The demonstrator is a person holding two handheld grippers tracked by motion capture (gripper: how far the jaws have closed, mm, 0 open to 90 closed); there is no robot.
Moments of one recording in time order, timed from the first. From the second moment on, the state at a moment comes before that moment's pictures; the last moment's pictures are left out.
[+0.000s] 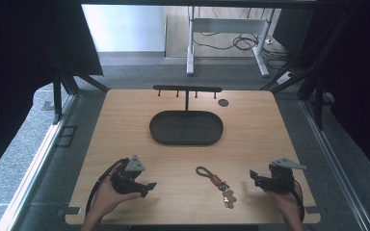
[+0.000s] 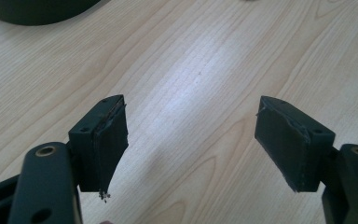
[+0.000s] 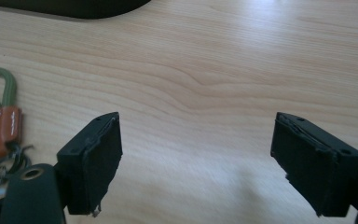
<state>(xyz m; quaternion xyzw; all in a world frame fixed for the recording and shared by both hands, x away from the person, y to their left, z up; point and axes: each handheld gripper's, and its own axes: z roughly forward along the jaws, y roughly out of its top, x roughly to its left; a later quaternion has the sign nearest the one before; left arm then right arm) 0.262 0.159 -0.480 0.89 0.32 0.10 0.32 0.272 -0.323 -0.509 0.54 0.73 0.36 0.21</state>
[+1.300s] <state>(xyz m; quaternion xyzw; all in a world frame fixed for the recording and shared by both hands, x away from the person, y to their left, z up) 0.254 0.154 -0.469 0.89 0.30 0.09 0.34 0.265 -0.342 -0.511 0.52 0.75 0.36 0.18</state>
